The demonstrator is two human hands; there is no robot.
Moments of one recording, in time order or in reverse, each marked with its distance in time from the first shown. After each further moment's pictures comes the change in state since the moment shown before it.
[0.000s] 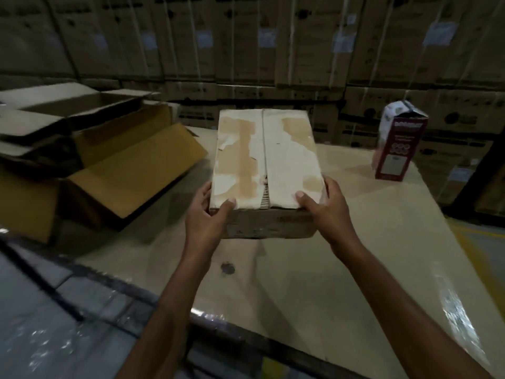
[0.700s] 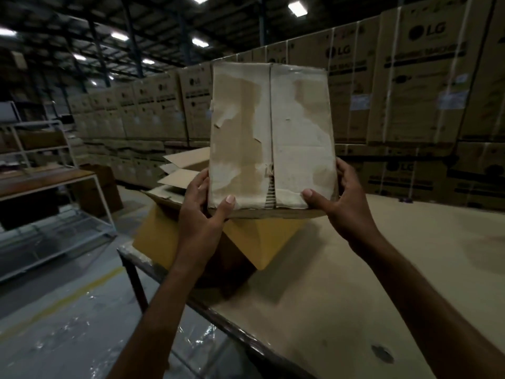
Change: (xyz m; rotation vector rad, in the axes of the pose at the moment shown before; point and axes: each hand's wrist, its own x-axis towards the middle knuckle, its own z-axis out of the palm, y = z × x) left_hand 0.098 0.091 -0.332 0.125 0.172 0.477; right_hand -0.016 -0.208 0.287 0.267 -0.249 -0.361
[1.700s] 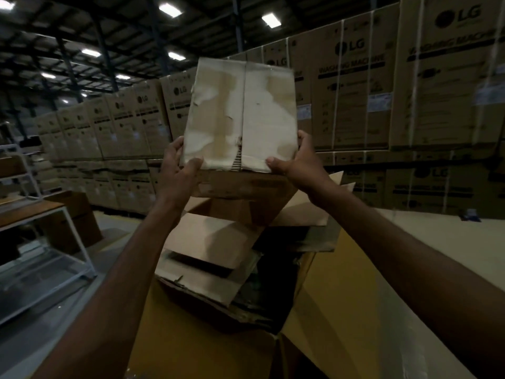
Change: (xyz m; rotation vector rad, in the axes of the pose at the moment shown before) left_hand 0.414 -0.244 -0.092 0.039 -0.051 -0.062; right_hand 0.348 0.102 0.292 -0.024 -0.034 0.116
